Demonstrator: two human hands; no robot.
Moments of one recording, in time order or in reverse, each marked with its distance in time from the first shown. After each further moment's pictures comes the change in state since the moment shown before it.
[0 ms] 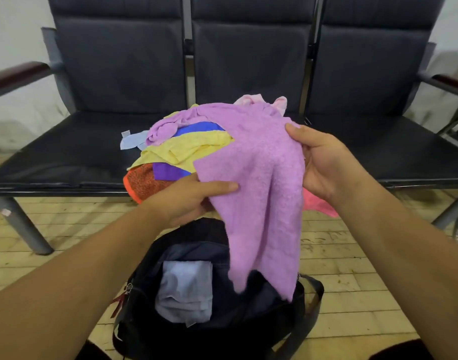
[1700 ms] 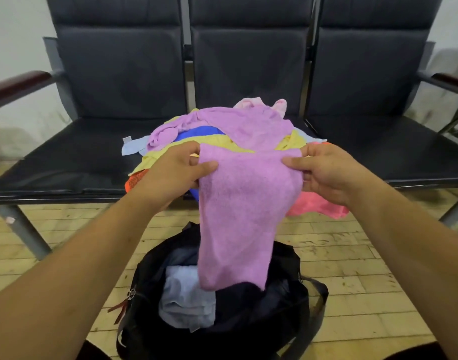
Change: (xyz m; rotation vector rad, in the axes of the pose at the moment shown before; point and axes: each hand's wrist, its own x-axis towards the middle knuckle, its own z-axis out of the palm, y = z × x) left_hand 0.001 0.036 -0.015 0.582 0.333 0.184; right_hand 0.012 -0.001 -0.041 -0.603 0.204 0.066
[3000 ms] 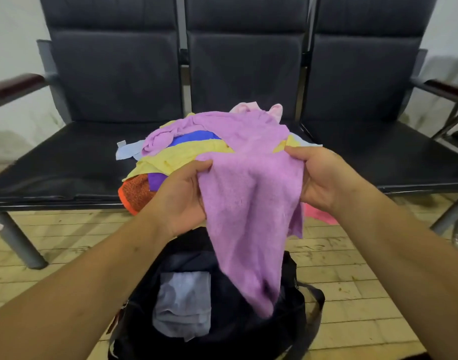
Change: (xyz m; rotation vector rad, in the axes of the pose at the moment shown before) left_hand 0.003 -0.011 0.032 -1.078 -0.196 -0.299; right_hand -0.012 -0.020 0.026 0.576 -0.008 0.089
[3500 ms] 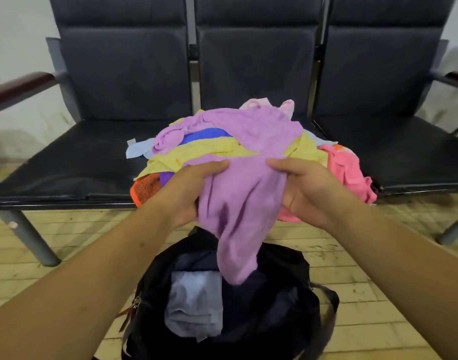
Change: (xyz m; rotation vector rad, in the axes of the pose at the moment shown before) left_hand 0.005 0.020 -0.010 0.406 0.180 0.019; right_hand 0.008 0.039 0.020 -0.096 -0.290 0.051
